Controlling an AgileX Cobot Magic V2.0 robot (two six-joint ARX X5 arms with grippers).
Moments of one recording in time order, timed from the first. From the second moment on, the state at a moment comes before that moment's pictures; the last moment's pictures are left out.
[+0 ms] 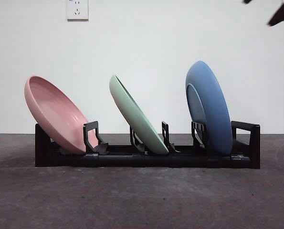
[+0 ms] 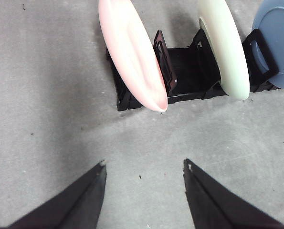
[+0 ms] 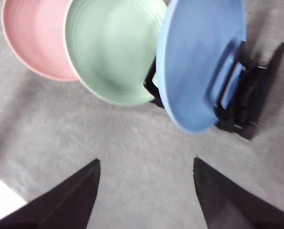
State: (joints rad) left arm -0.02 0.83 1.11 -1.07 0.34 0.01; right arm 0.24 1.10 1.22 -0.95 -0.44 0.11
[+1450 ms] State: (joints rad) left arm -0.02 0.83 1.11 -1.07 0.34 0.01; right arm 0.31 1.62 1.51 -0.79 -0.42 0.15
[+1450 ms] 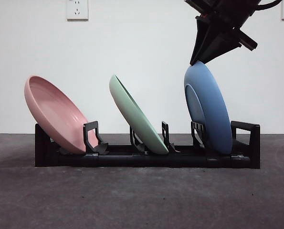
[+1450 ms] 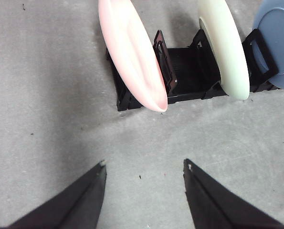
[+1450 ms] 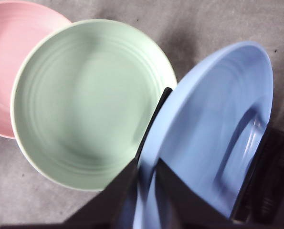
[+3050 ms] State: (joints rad) left arm -0.02 0.83 1.11 -1.07 0.34 0.01; right arm 1.07 1.16 1.47 -1.19 0.12 0.16
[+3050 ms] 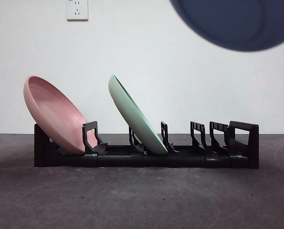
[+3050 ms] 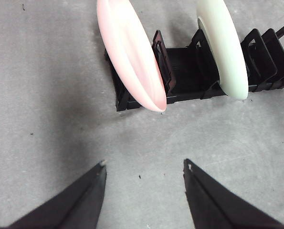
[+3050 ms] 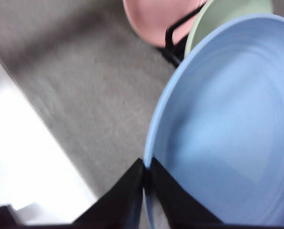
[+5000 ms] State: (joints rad) left arm -0.02 0.83 1.11 -1.07 0.34 0.01; right arm 1.29 1.70 1.10 -0.65 0.12 0.03
